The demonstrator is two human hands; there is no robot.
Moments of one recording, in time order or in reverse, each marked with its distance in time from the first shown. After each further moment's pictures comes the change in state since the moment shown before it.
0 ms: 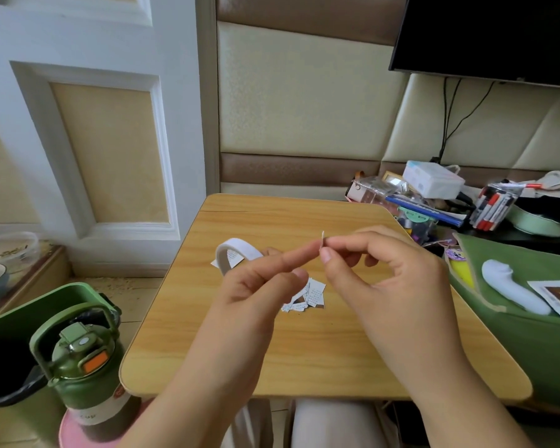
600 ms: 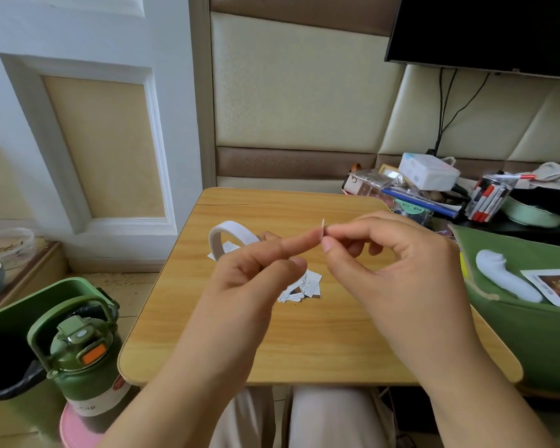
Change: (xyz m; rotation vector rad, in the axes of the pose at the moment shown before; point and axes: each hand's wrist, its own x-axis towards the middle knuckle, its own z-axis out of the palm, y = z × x) left_hand -0.003 0.011 0.004 0.043 -0.018 0.021; right_hand 0.001 -0.007 -0.010 -0.014 -0.017 -0.010
